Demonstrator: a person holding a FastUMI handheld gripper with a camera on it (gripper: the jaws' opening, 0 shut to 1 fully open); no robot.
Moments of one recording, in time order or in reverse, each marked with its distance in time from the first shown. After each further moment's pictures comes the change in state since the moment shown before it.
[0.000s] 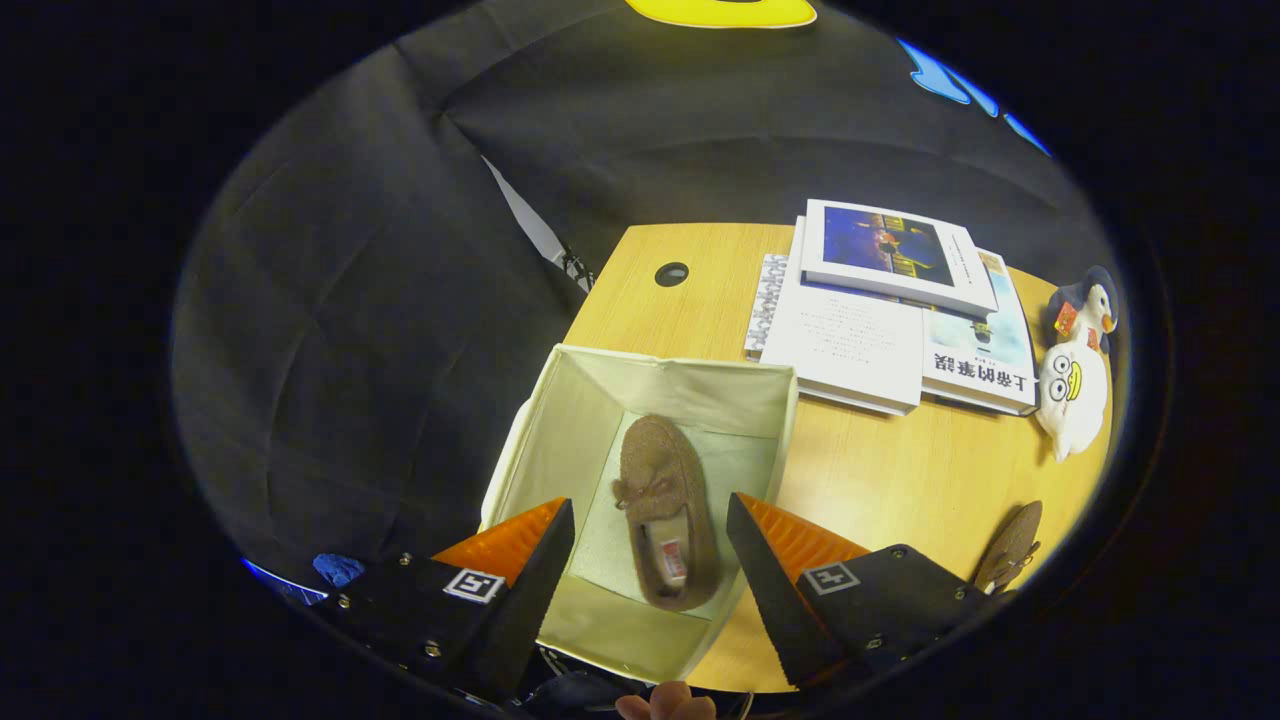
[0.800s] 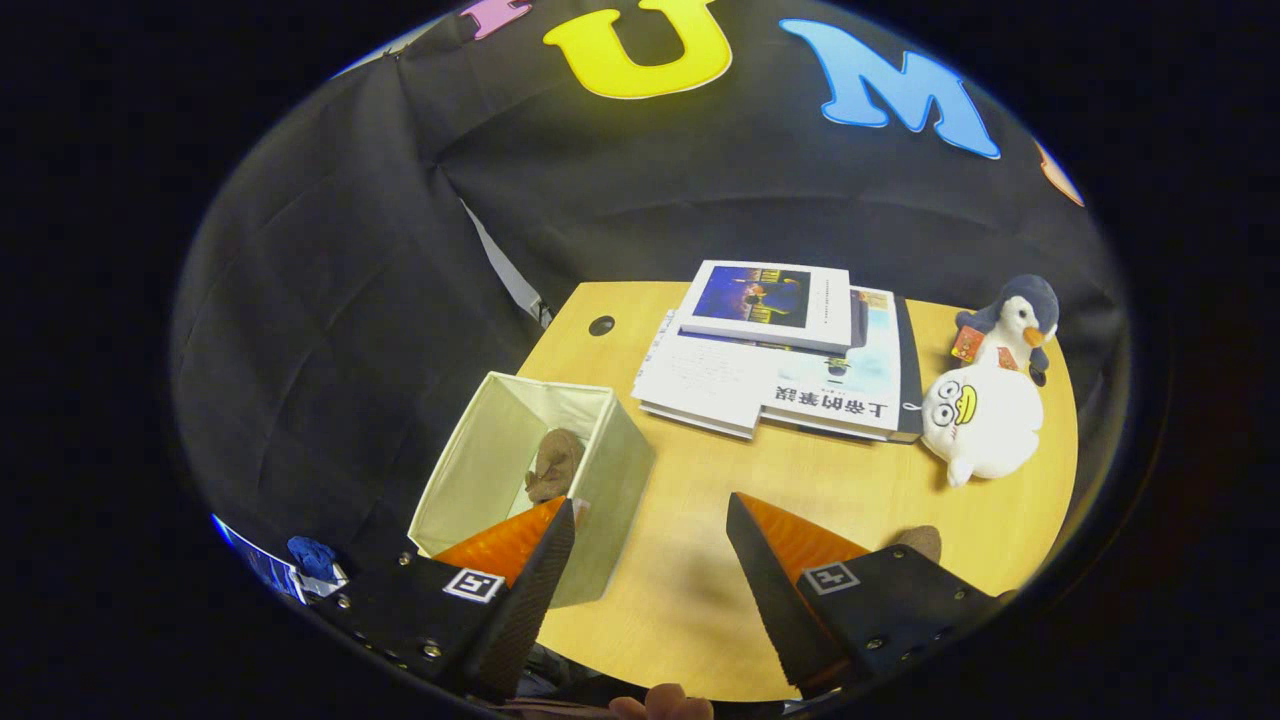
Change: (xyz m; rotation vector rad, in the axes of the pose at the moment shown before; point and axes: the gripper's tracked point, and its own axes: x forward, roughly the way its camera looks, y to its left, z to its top) arm -0.111 -0.129 -0.018 -0.016 -0.146 -0.045
